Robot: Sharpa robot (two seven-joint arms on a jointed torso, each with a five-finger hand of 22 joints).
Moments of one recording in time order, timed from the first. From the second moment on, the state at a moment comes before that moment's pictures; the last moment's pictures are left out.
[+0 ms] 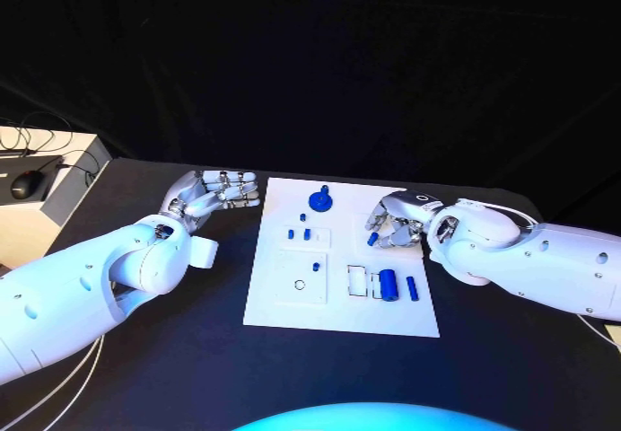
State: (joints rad) left arm 1.00 -0.80 0.18 1.43 -0.29 -0.26 0.34; left_hand 1.46 0.01 0.00 -0.05 0.29 1.07 0.14 0.06 0.06 1.07 0.15 0.06 0.06 1.07 0.14 0.06 0.07 0.13 1.04 0.19 0.07 0.07; right arm 1.14 -0.94 -0.07 1.54 -1.59 -0.31 -0.15; right_hand 1.42 -0.13 0.08 0.01 0.26 1.09 0.11 0.07 0.07 1.15 0.08 0.07 0.06 1.43 -0.02 0.97 0.71 0.14 1.47 -0.04 0.68 1.30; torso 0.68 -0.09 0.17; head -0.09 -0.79
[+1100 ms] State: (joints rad) left arm 1.00 -0.80 0.18 1.43 -0.29 -0.26 0.34; left_hand 1.46 0.01 0.00 -0.05 0.29 1.07 0.14 0.06 0.06 1.07 0.15 0.06 0.06 1.07 0.14 0.06 0.07 0.13 1.04 0.19 0.07 0.07; right arm 1.13 -0.94 -0.08 1.56 -1.65 -0.35 -0.16; right_hand 1.38 -0.07 0.41 -0.08 0.07 1.21 0.10 0.06 0.09 1.25 0.07 0.06 0.06 1.43 -0.04 1.03 0.76 0.12 1.46 -0.05 0.84 1.31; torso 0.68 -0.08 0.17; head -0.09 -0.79
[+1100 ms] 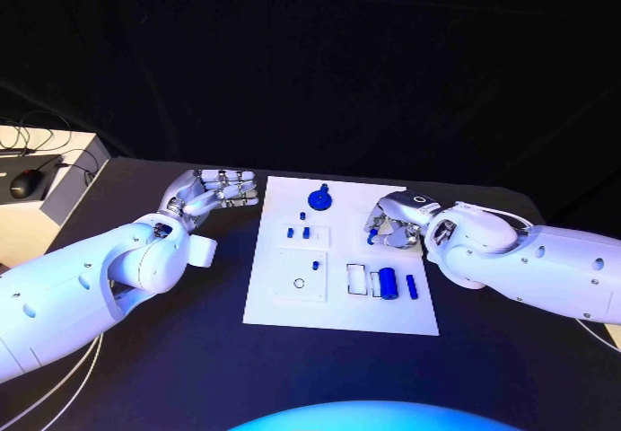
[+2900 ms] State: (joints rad) left arm 1.00 -0.78 0.18 1.42 -0.29 -0.26 0.35; left_hand 1.46 0.01 0.00 -0.05 0.29 1.07 0.14 0.06 0.06 1.07 0.15 0.06 0.06 1.07 0.14 0.06 0.07 0.13 1.05 0.19 0.07 0.07; right arm 1.05 -0.76 -0.09 1.71 -1.73 -0.45 -0.14; right_hand 1.37 -0.06 0.43 -0.10 0.05 1.21 0.10 0.06 0.10 1.25 0.07 0.06 0.06 1.43 -0.04 1.04 0.75 0.11 1.46 -0.05 0.82 1.31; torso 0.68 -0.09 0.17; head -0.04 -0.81
